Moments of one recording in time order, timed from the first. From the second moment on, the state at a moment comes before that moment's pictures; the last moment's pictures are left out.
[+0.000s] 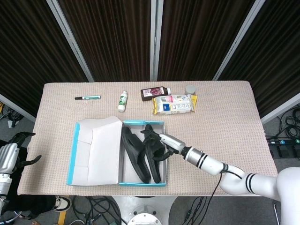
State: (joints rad) left arm -0.16 -1.22 -0.07 -1.31 1.42 1.31 -0.49; right arm 0.96 -1.46 -0.01 -1.38 -1.63 0.85 1.11
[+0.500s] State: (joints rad) left arm -0.16 -1.23 -0.07 -1.29 1.42 1.32 -0.51; right arm 0.98 -1.48 -0.03 -1.36 -1.62 0.80 1.02
